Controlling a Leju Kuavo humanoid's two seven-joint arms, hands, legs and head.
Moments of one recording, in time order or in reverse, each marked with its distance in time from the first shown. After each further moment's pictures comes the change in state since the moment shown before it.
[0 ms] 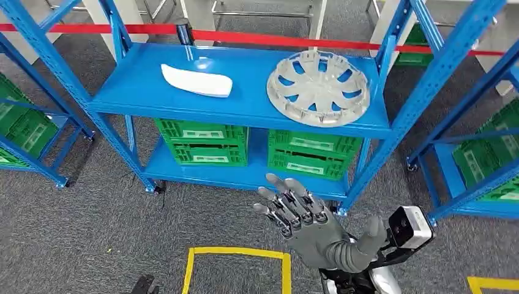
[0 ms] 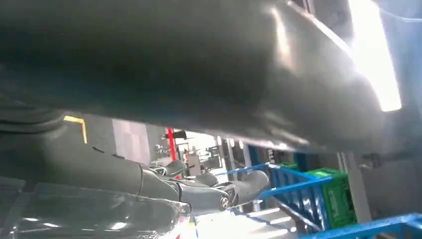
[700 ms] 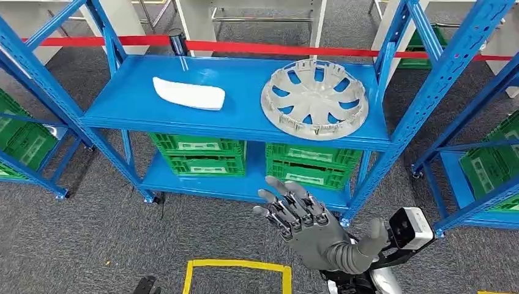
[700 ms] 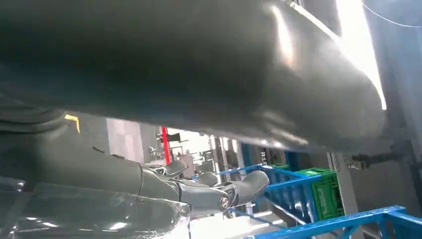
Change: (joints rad) left arm 0.005 -0.005 0.000 0.001 0.004 0.001 -0.009; right arm -0.002 -0.005 0.008 0.000 -0.002 0.012 0.000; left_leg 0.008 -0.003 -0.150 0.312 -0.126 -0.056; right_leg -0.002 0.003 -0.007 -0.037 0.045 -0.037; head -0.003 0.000
